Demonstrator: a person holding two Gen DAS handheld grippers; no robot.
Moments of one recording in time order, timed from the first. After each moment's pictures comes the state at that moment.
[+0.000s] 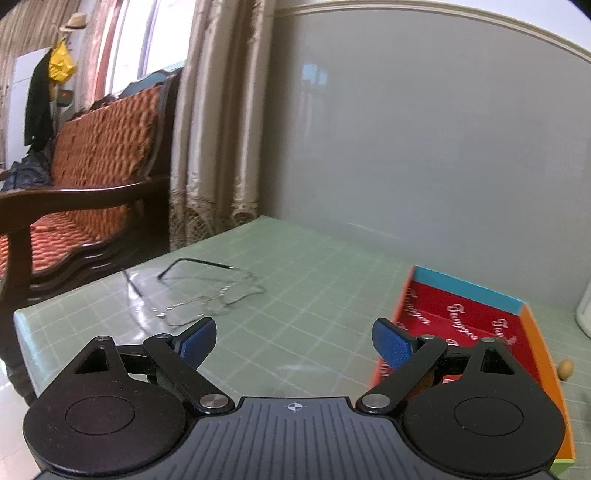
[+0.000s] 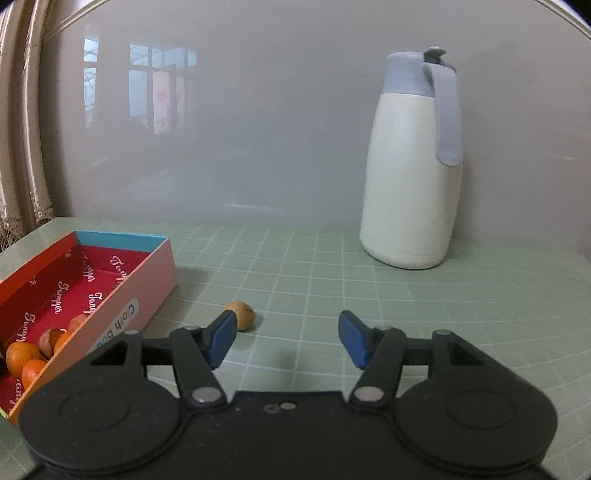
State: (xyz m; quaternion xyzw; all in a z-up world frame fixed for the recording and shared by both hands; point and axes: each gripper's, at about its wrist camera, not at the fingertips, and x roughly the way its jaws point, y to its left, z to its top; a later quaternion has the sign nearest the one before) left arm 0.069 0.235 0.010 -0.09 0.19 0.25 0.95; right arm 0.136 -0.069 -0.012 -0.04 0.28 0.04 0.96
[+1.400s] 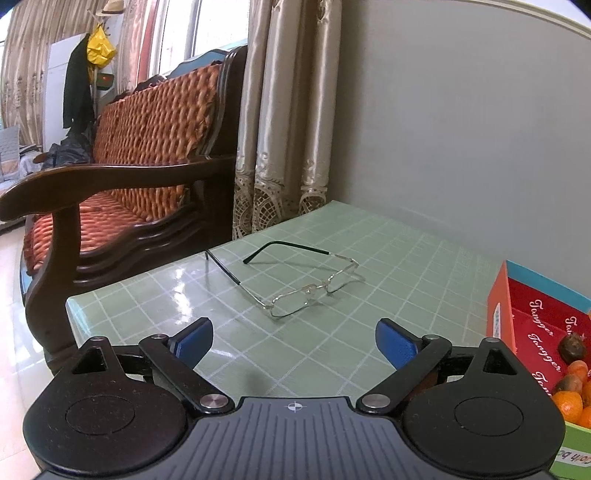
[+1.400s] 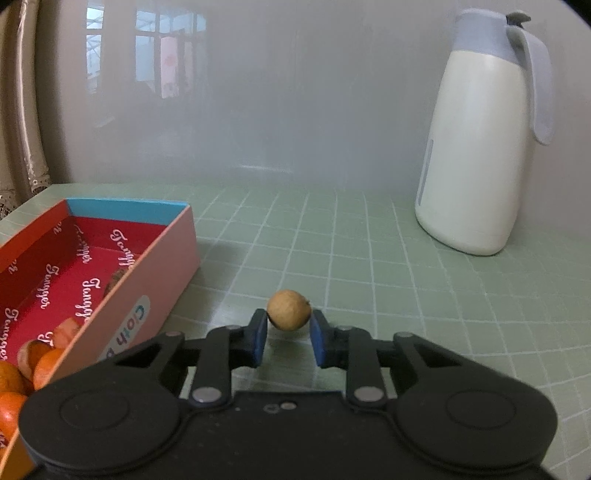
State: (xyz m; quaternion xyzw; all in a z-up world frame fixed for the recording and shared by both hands) left arm 0.045 0.301 -0.004 -0.10 0.22 0.30 0.92; right arm 0.184 -0.025 -0.040 -0.05 0.33 0.05 0.94
